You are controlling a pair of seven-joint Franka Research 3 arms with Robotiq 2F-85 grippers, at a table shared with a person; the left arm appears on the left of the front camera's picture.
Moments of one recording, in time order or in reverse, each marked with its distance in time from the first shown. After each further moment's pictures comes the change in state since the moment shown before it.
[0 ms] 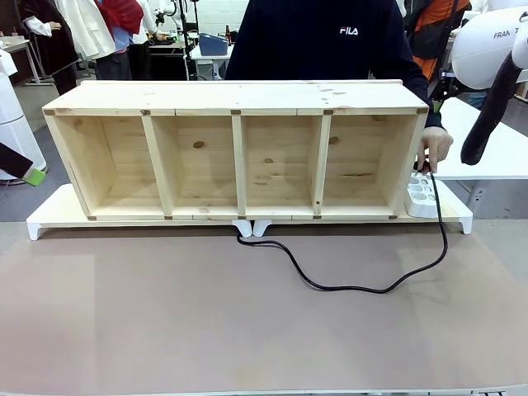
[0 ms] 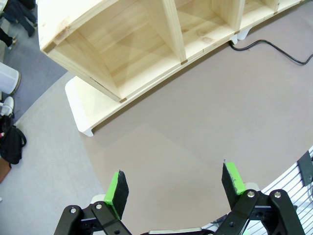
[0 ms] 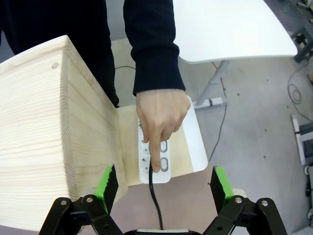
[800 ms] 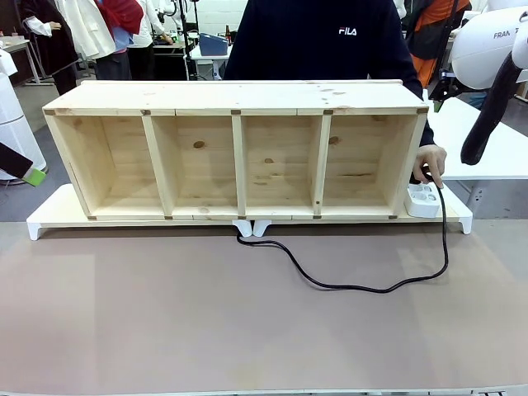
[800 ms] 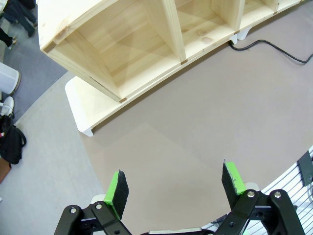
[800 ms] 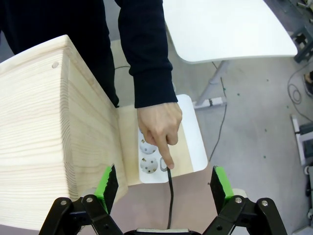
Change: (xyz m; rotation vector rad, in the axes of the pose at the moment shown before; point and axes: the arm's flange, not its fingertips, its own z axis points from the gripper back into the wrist) left arm 0.000 0.000 0.000 0.000 0.000 0.000; right arm 0.000 0.000 0.000 0.000 0.000 0.000
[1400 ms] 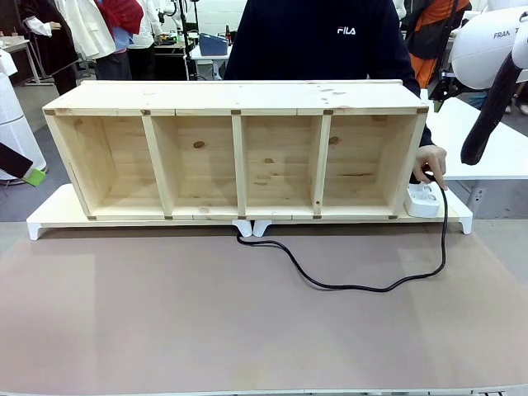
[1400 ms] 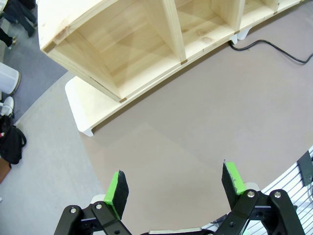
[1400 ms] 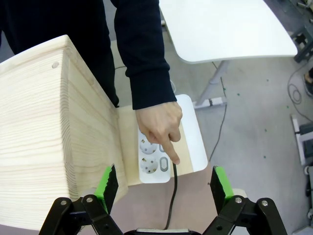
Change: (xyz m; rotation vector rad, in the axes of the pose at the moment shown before) left arm 0.000 0.000 0.000 0.000 0.000 0.000; right arm 0.000 0.000 0.000 0.000 0.000 0.000
